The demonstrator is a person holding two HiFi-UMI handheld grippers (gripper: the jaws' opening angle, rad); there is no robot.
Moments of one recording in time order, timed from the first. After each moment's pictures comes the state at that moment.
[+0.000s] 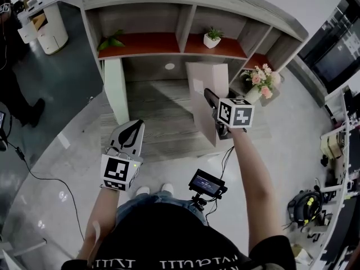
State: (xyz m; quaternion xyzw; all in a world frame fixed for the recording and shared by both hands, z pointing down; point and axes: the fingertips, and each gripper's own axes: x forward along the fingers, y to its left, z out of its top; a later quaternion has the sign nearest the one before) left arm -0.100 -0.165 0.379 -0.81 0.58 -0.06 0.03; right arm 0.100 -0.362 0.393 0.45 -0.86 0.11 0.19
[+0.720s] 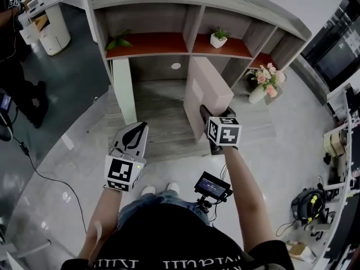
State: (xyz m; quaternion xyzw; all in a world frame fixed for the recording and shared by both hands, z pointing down) left arm -0.118 -0.153 0.382 -0.82 0.57 -0.07 0.03; right arm 0.077 -0.308 0.446 0.50 -0.83 0.12 0.21
